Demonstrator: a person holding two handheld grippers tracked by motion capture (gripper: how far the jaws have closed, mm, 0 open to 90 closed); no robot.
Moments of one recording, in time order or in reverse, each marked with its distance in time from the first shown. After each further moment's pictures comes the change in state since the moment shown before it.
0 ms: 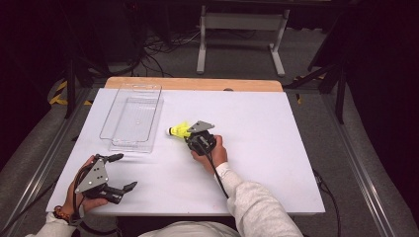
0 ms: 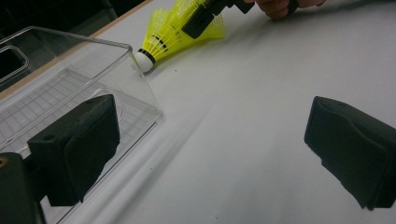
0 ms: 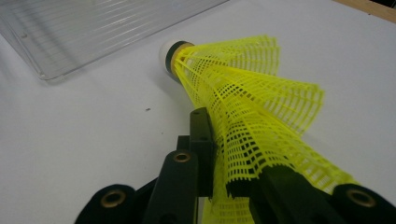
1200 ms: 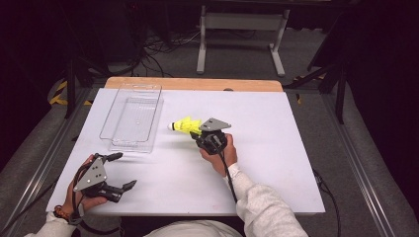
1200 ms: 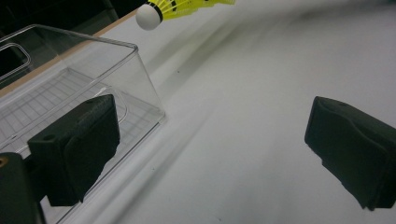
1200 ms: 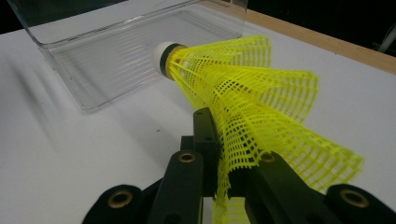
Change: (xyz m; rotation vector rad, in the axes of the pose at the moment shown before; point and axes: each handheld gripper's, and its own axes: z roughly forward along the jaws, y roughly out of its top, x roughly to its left) left arm 0.004 -0.002 0.001 -0.012 -0.001 -0.024; right arm -0.012 0.005 -0.045 -0.127 0.037 0.020
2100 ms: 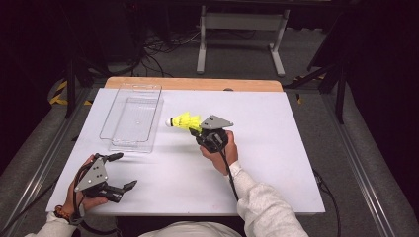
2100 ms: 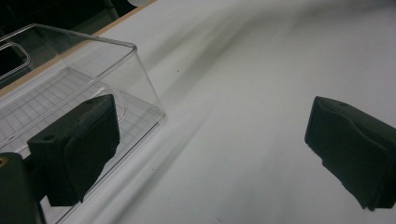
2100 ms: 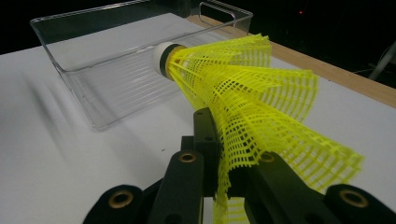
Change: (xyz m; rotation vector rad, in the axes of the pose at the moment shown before) left arm -0.001 0.001 0.001 0.001 0.001 -0.002; right arm 0.003 0.014 -0.011 -0.059 0.006 -0.032
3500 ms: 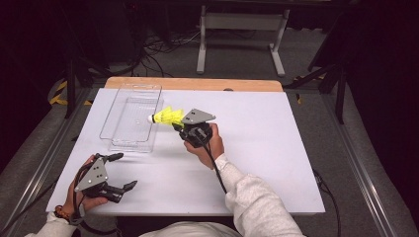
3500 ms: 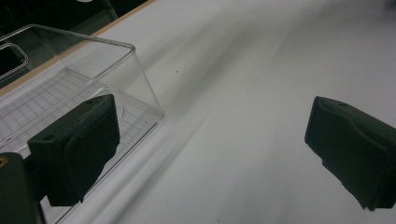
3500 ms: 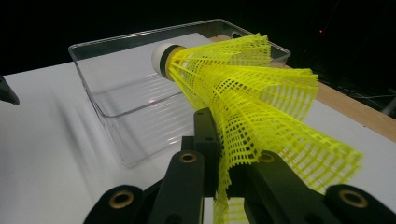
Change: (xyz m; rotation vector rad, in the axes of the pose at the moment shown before) left arm 0.000 0.000 0.000 0.002 -0.007 0.004; right arm 0.026 0.036 0.022 -0.023 0.062 -0.072
